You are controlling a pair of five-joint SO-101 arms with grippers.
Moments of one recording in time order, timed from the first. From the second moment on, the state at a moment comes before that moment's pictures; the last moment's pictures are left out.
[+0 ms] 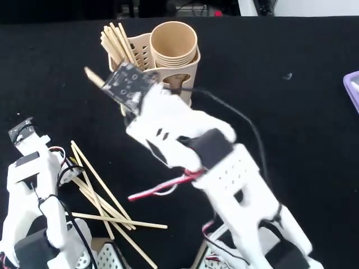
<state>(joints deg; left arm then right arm) -32.6 -24.9 61.8 48.4 9.4 -38.5 -30.7 14.5 60.4 18.2</state>
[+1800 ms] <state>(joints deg) -32.6 -24.9 61.8 48.4 9.4 -36.1 -20.6 -13.3 69.7 3.7</state>
